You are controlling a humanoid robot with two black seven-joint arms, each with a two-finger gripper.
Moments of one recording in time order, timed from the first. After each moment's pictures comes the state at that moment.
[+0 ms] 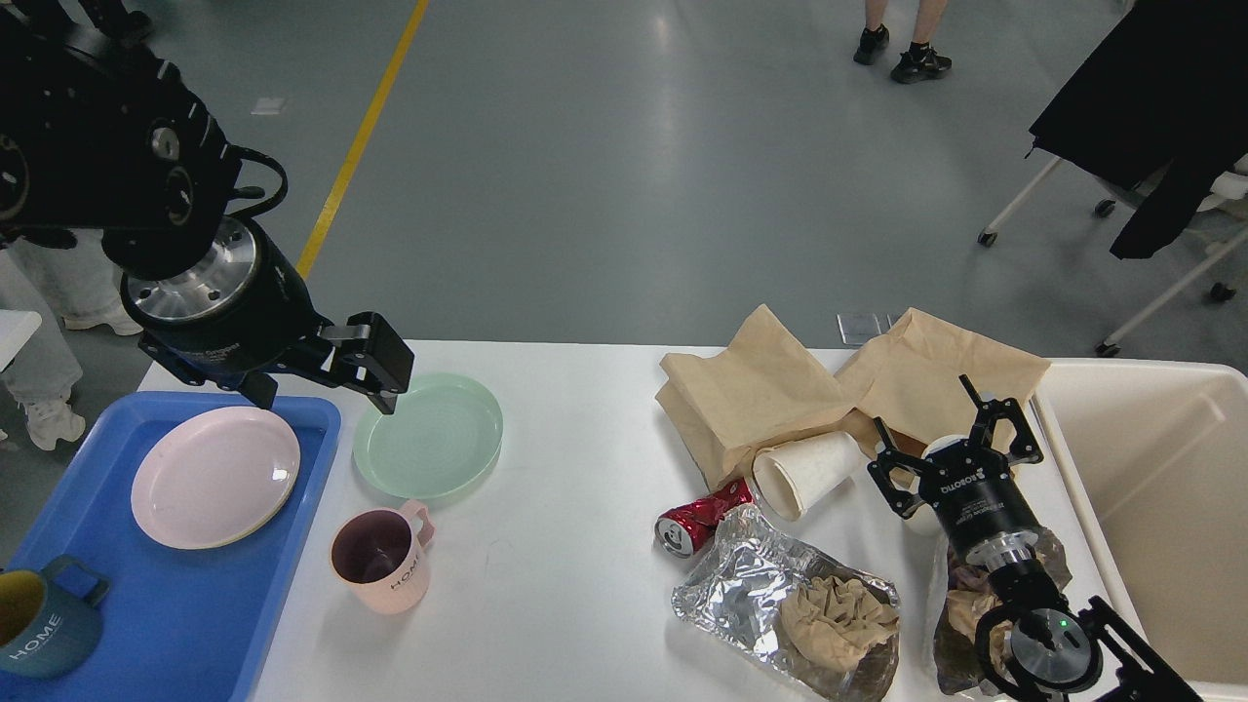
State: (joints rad) left arm -2.54 0.11 1.53 -1.71 -0.09 -0.62 -0.15; right arm 0.16 -0.14 1.32 0.84 -0.29 0.54 0.21
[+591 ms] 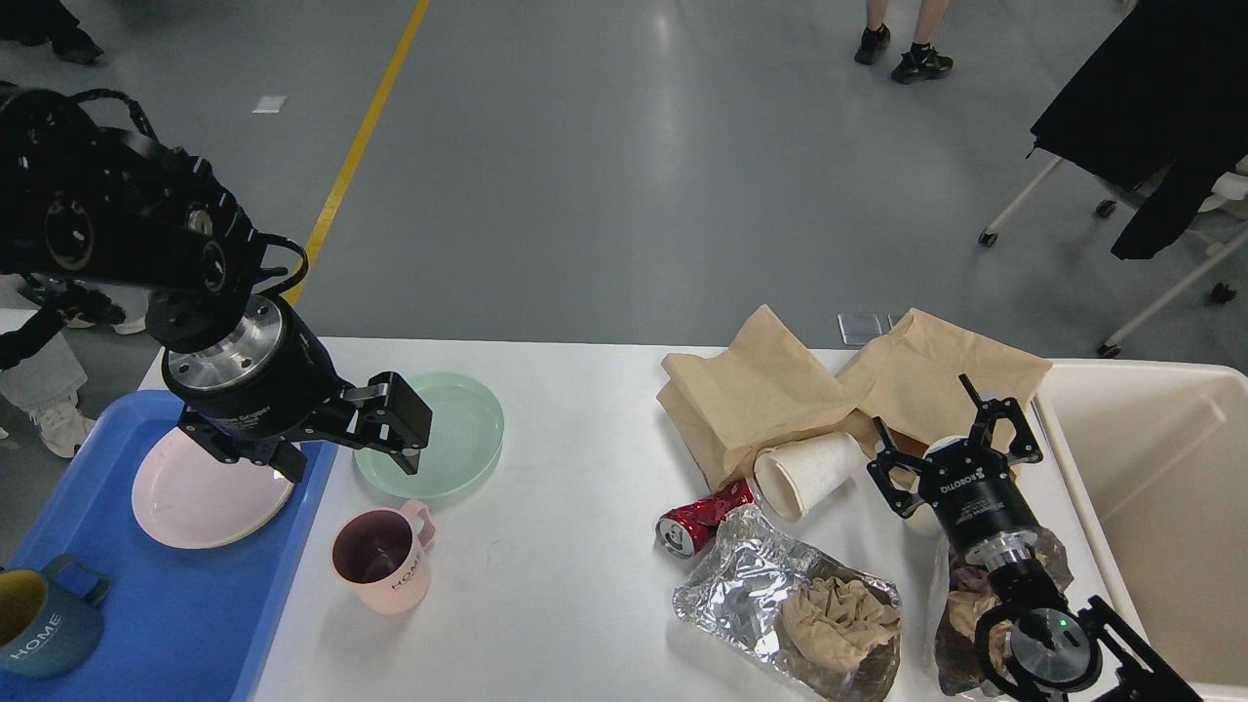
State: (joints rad) left arm -2.32 0.19 1.49 -1.67 -0.13 -0.58 -0.16; right arm 0.16 -0.14 1.32 0.84 -0.29 0.54 0.21
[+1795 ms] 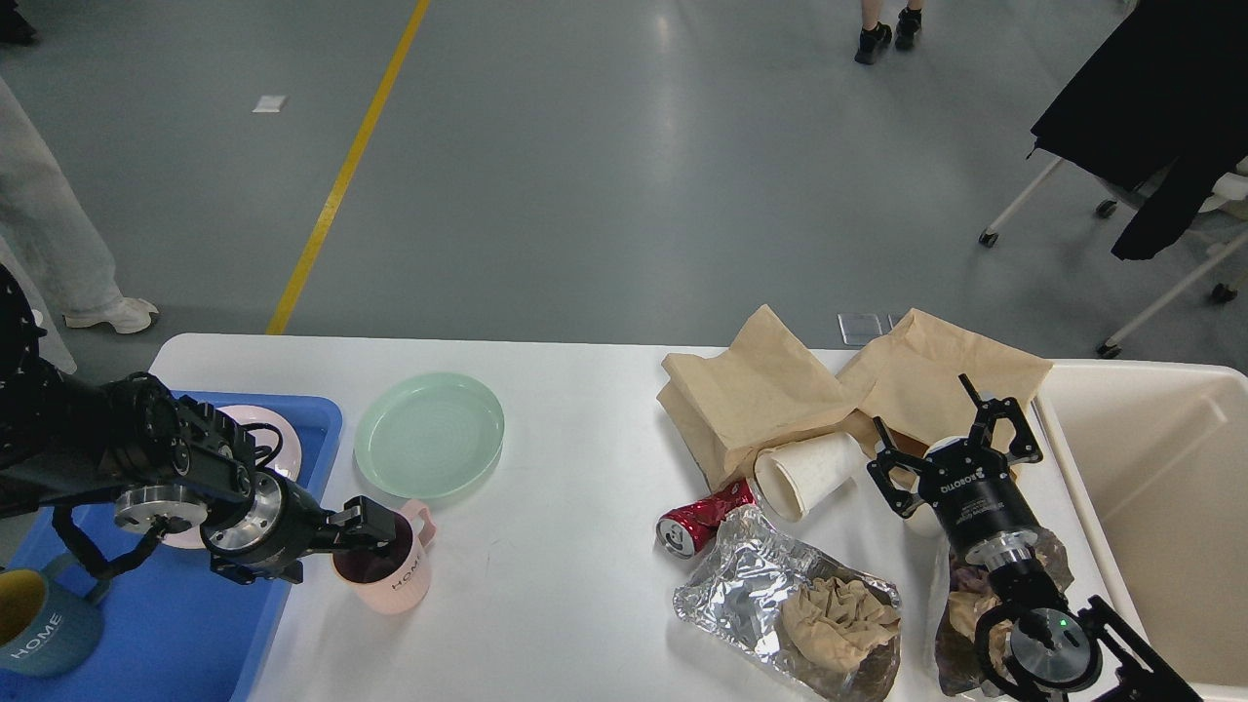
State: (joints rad) left arm -1.52 0.28 1.37 -1.24 -0.12 -0.22 -0.14; right arm 0.16 -0.14 1.32 0.84 -0.29 0.54 0.21
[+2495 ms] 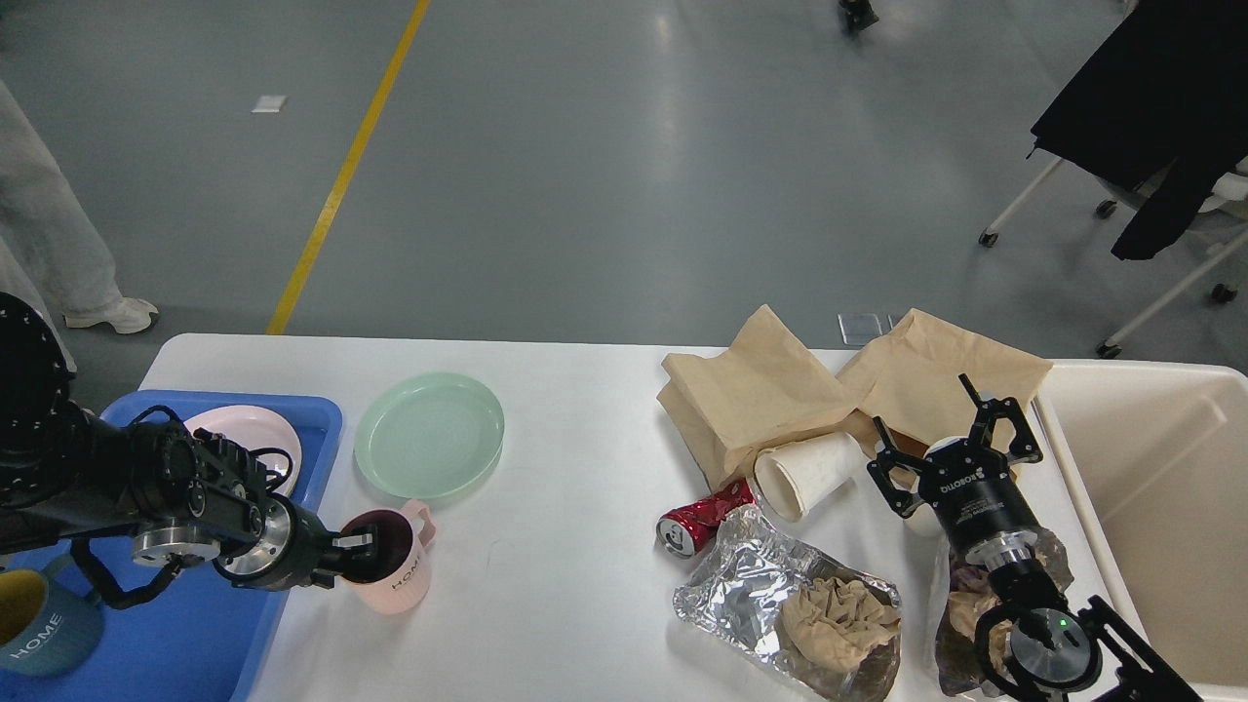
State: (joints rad) left arm -1.44 0.27 1.34 -1.21 -0.05 -0.13 -0.13; right arm 0.16 -0.14 1.32 0.84 -0.29 0.54 0.21
